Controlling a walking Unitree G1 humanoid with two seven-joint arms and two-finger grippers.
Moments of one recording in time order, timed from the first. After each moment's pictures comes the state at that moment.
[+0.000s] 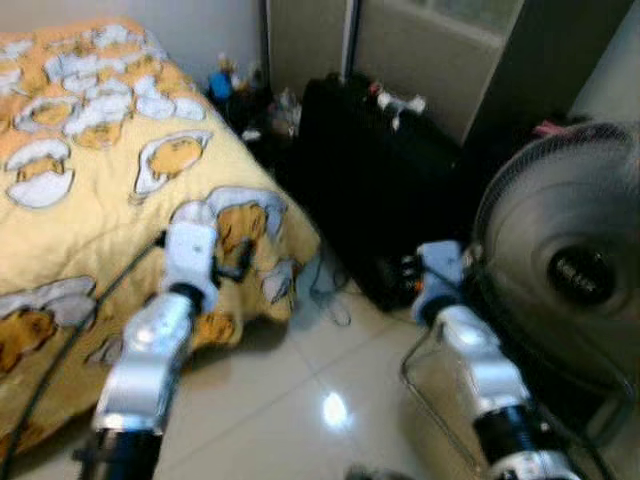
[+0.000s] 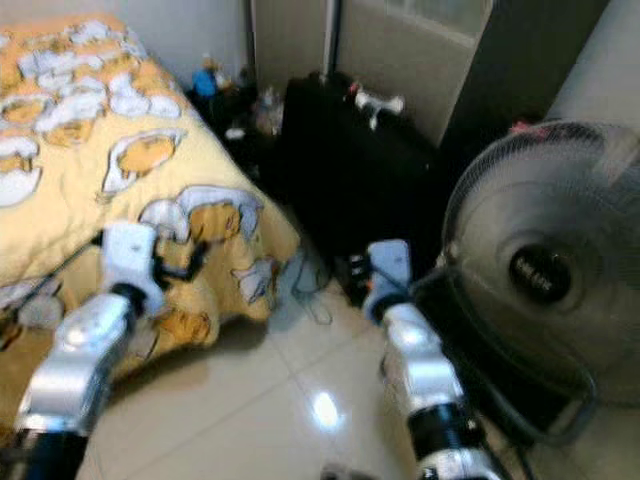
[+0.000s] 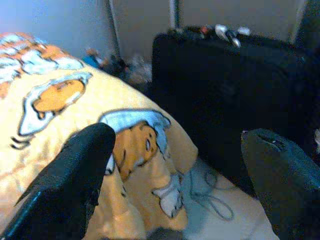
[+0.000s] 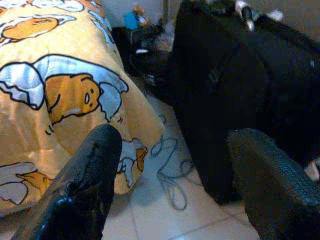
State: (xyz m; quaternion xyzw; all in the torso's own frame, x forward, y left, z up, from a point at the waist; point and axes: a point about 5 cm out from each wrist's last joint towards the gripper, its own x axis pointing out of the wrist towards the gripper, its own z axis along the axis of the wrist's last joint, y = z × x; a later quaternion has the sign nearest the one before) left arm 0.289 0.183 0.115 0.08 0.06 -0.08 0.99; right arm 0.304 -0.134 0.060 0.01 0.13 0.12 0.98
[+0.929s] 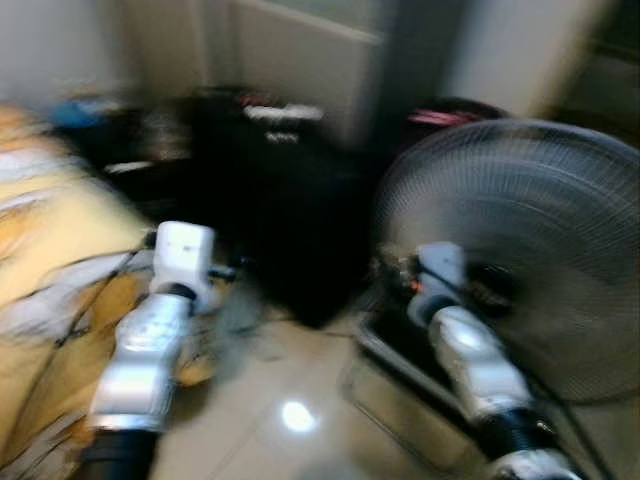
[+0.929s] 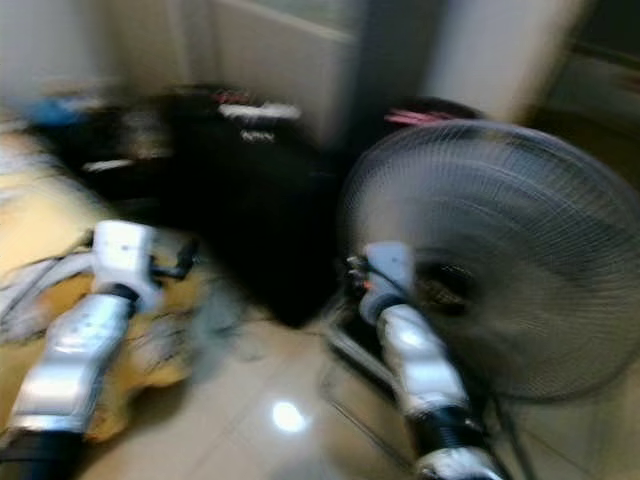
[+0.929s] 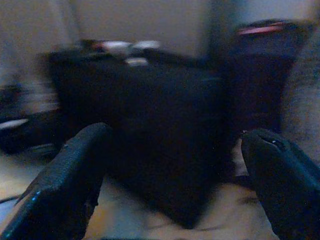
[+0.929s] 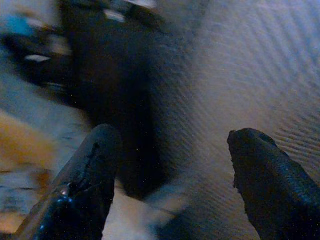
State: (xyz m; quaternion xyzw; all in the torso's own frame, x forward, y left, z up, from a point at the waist) left arm 0.288 0.167 0.108 0.06 0.07 -0.10 0.99; right arm 0.296 -0.152 0.049 0.01 0.14 0.10 0.99
